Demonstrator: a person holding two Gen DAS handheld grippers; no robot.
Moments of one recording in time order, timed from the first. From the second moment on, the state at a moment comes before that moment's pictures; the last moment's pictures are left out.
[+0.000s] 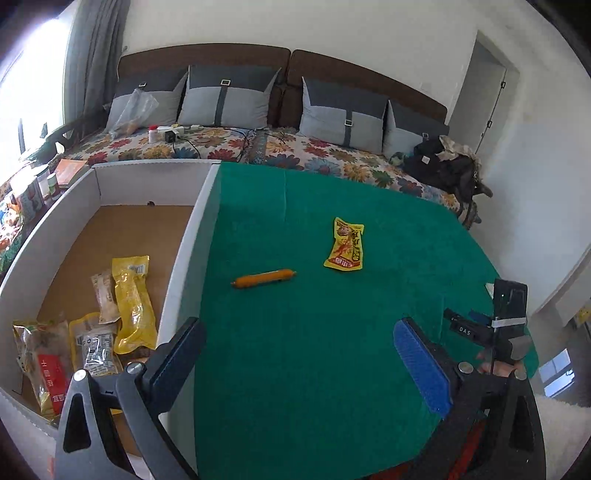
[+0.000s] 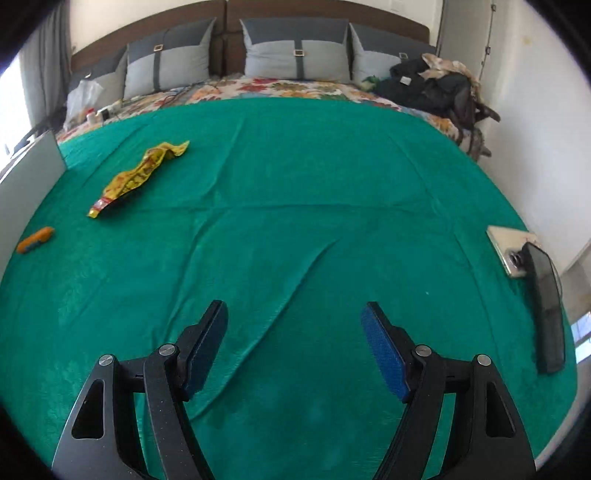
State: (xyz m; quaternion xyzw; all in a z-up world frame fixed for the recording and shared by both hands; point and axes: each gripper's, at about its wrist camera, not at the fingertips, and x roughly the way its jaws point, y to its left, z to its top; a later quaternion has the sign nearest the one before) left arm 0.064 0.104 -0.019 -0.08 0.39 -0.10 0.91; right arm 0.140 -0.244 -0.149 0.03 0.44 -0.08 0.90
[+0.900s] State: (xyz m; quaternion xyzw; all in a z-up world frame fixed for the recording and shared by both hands) left arm 0.212 0.051 -0.094 -0.05 0.55 -0.11 0.82; right arm 0.140 -0.263 -0.159 0.05 0.44 -0.08 0.89
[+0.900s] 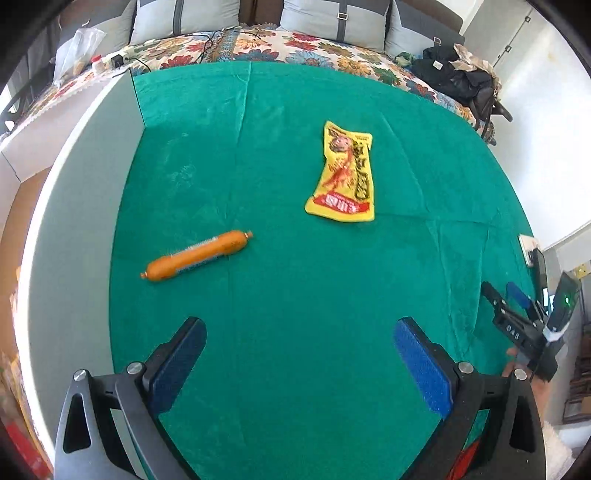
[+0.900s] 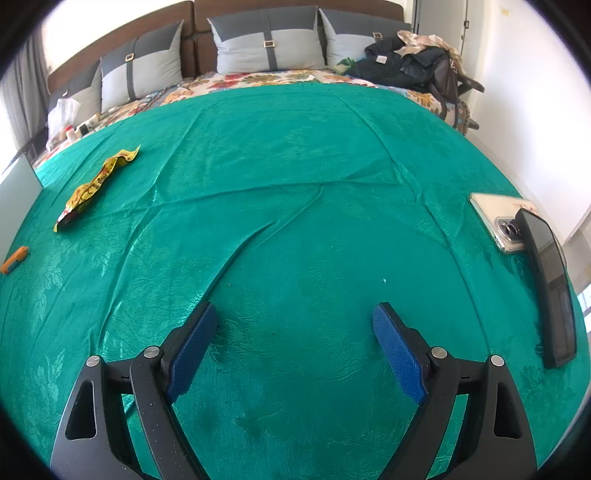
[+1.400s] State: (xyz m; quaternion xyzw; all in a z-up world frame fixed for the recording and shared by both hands) left arm 0.293 0.058 -0.158 0.06 0.61 -0.10 0.79; right arm 0.140 -0.264 -0.158 0.05 0.44 -0.08 0.89
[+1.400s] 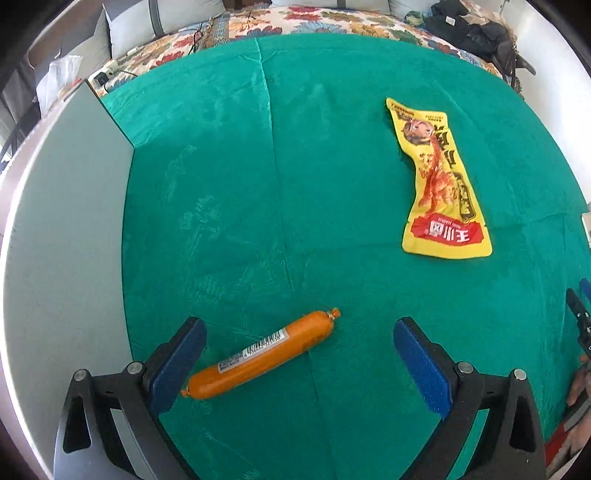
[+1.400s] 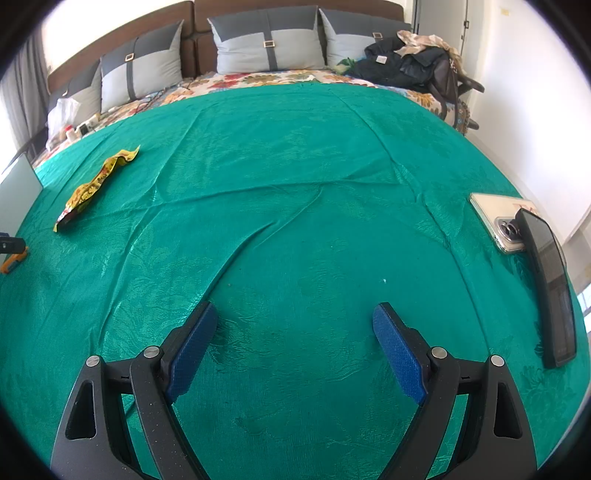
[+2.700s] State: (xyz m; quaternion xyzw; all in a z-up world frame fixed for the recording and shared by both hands) left arm 0.193 0.071 -0.153 -0.02 0.48 -0.02 0.88; right arm 0.140 -0.264 -0.158 0.05 0.44 -0.08 0.89
